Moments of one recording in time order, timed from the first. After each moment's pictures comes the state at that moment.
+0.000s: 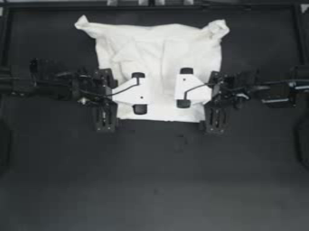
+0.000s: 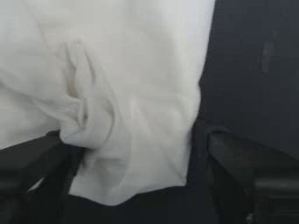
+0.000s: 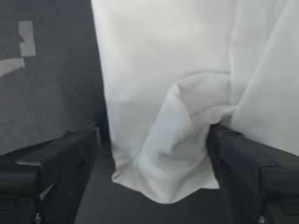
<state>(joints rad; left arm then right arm) 0.26 0.18 0.53 0.22 0.59 0.00 -0.30 0.09 0.67 0.00 0.55 -0.12</state>
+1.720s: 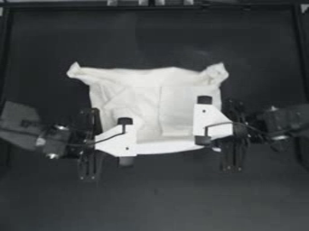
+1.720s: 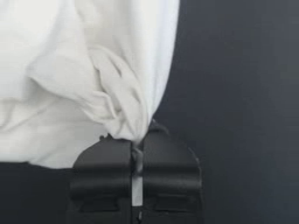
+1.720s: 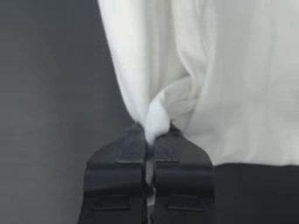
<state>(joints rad) -0.13 -0.05 0.59 0.31 0.73 -0.39 0.09 -0.19 0.70 -0.16 0.65 0.34</state>
